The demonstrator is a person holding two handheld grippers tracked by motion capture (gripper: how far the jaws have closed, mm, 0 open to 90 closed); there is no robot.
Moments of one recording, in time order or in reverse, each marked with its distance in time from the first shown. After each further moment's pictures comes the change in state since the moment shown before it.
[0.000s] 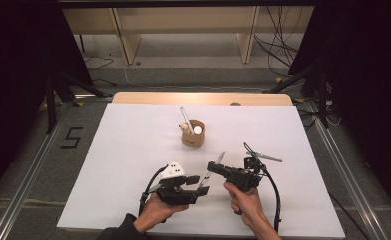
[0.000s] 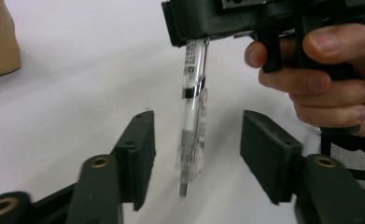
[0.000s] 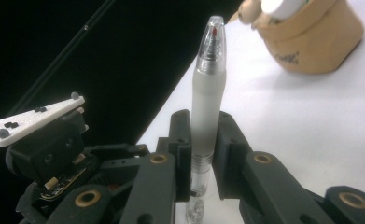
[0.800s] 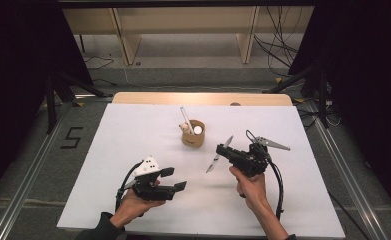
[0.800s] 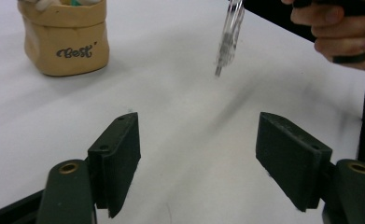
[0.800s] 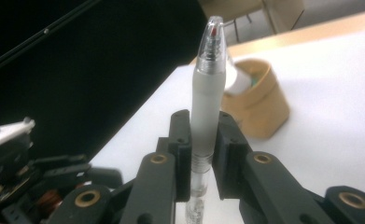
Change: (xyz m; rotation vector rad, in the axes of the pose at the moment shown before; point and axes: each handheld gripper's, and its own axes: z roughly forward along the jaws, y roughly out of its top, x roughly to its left) left arm 0.039 -0.009 -0.046 -0.021 0.101 0.034; right arm 0.002 0.038 -0.004 -0.102 -0.164 -0.194
